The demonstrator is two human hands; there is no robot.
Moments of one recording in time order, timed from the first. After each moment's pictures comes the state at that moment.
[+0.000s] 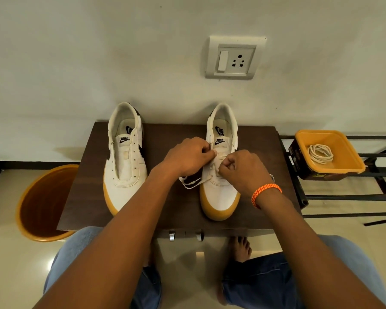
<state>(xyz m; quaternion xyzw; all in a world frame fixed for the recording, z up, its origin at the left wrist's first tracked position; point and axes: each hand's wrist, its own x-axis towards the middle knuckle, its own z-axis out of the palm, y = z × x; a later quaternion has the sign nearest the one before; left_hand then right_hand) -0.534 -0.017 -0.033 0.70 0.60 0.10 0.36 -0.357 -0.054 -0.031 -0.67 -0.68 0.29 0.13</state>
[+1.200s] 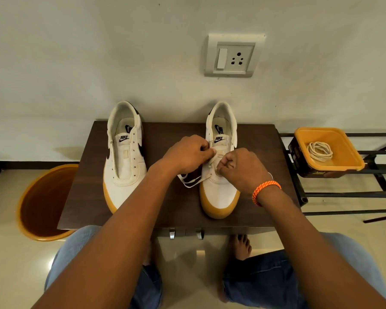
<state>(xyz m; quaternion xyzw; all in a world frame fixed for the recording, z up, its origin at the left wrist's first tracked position) -0.537 -0.016 -0.033 0.70 0.59 0.11 0.39 -0.355 -0.051 -0.033 -0.65 -0.68 0.31 0.12</state>
